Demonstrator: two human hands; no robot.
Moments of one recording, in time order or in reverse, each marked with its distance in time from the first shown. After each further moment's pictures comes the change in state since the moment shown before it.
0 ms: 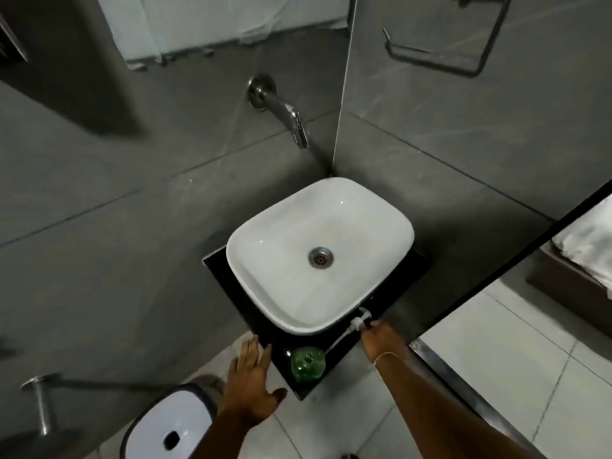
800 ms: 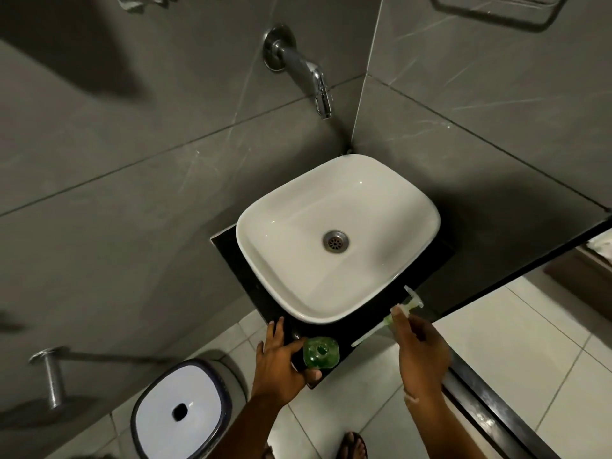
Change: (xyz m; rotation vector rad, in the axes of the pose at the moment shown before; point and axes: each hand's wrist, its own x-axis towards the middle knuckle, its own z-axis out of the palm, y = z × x) left_hand 0.028 0.019 0.027 -0.262 0.070 0.003; right_hand -0.057 0.010 -0.013 0.751 0.302 -0.075
